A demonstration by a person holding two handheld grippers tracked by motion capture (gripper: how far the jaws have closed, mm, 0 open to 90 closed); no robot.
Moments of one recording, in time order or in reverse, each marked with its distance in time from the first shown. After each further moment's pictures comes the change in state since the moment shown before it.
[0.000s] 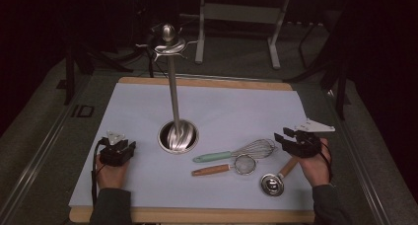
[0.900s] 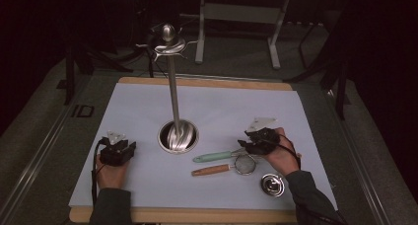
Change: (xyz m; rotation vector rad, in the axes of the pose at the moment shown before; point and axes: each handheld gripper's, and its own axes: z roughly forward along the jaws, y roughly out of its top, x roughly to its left) left arm 0.000 0.000 0.001 0.012 -0.004 0.001; right arm 0.078 0.037 0.064 0.186 0.181 -0.346
